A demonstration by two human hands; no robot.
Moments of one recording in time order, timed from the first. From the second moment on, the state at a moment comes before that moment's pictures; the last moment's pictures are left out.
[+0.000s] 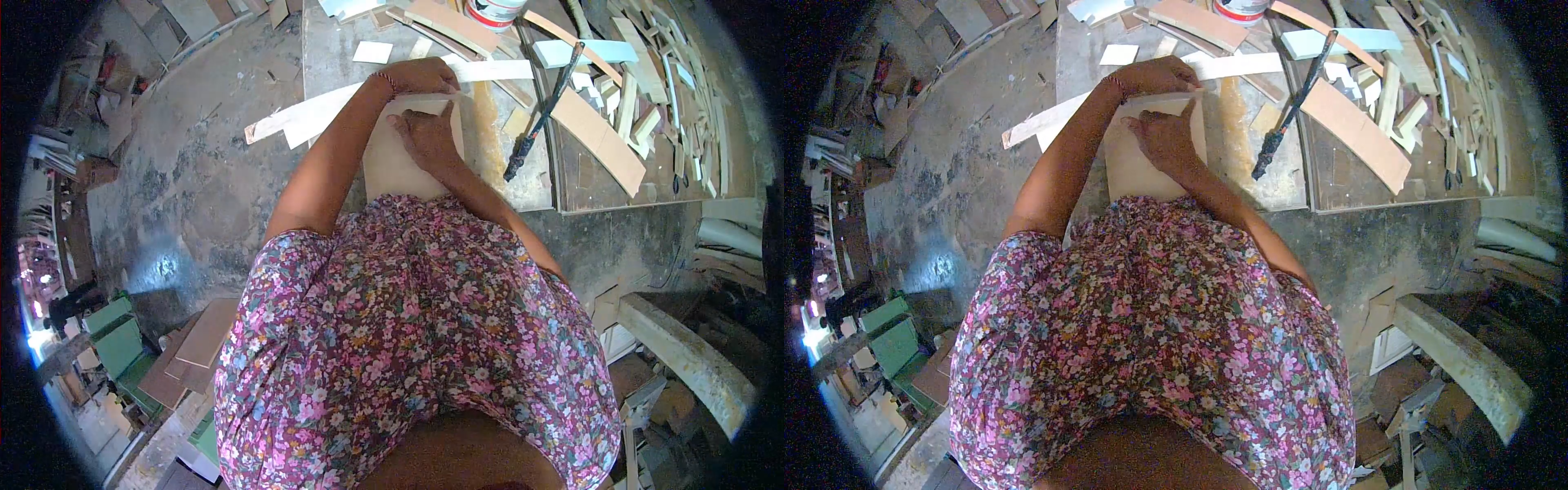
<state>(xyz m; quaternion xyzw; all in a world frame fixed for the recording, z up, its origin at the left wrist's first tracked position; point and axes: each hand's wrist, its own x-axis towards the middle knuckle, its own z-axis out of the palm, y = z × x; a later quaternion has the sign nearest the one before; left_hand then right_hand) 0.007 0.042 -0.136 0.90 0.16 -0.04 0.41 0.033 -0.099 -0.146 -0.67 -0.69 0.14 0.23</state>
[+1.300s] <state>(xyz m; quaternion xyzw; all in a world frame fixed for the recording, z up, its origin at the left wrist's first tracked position) 0.015 0.040 -0.133 0.90 0.14 -0.06 0.41 0.028 -0.097 -0.144 -0.71 -0.65 0.12 0.22</state>
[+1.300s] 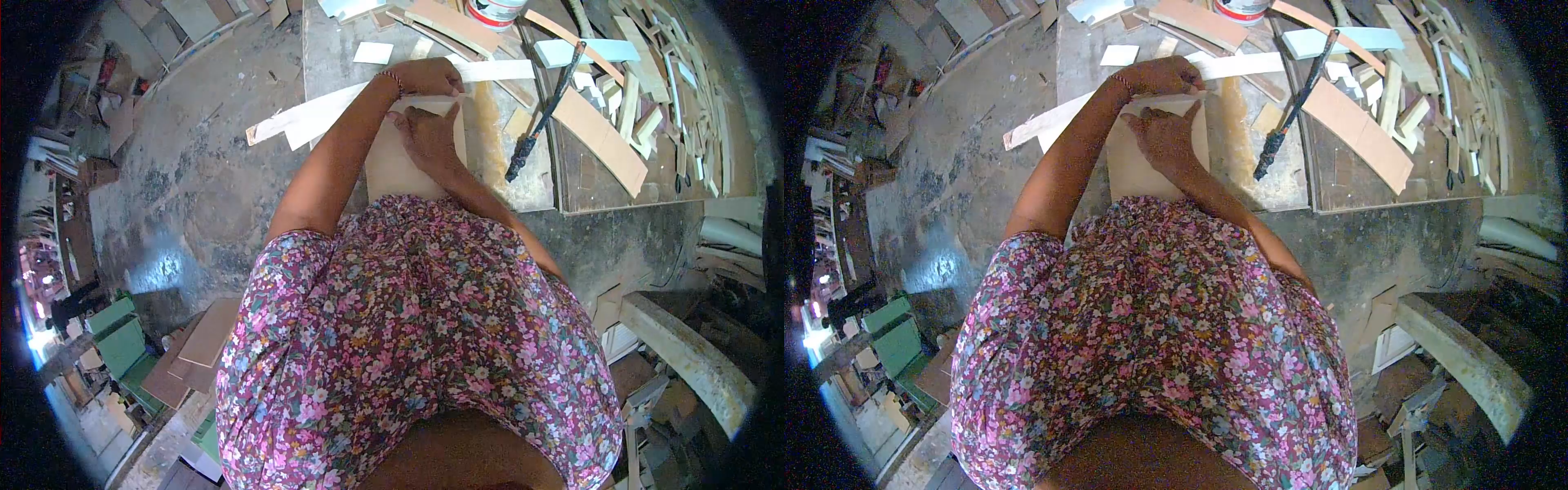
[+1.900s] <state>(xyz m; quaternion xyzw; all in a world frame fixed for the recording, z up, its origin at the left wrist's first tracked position) 0.016 0.044 -0.139 0.89 0.15 -0.07 0.42 0.025 -0.093 -0.145 -0.70 -0.66 0.09 0.24</state>
